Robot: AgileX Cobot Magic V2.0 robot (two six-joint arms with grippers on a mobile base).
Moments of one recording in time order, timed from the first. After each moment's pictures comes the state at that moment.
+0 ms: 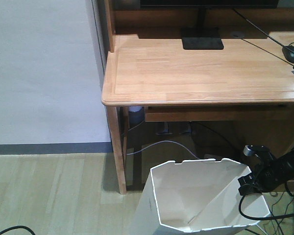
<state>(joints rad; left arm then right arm) -0.02 -0.02 0.03 0.09 0.20 -0.13 -0.33 2.43 -1.07 0.84 0.60 -1.28</state>
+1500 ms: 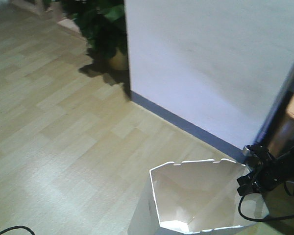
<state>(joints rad) -0.02 -0.02 0.03 0.09 0.20 -0.13 -0.33 2.43 -1.07 0.84 0.61 -1.28</state>
